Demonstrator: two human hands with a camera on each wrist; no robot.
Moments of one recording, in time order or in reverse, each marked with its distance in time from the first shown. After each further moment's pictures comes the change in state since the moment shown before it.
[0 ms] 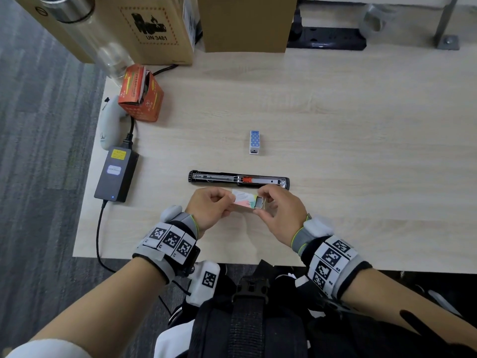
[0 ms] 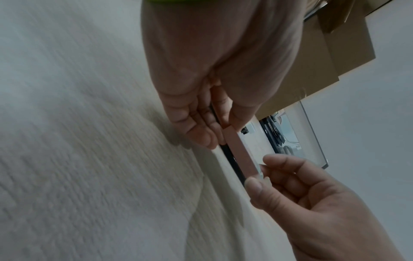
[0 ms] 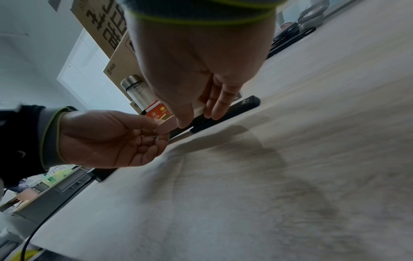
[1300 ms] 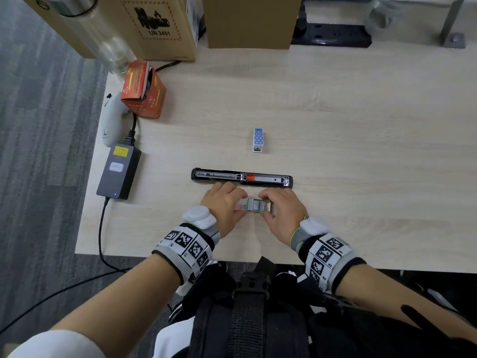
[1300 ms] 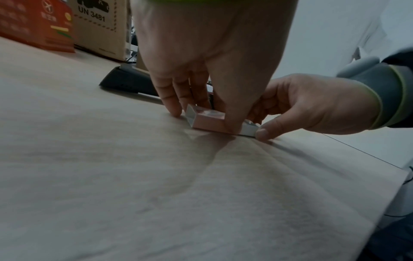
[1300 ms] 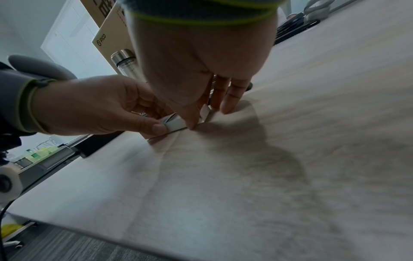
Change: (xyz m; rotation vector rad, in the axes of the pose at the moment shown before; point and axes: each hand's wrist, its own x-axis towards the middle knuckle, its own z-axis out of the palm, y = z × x) left_hand 0.008 -0.015 0.006 1.056 -0.051 0.637; right_hand -0.001 0.013 0.015 -0.147 -0.014 -0.008
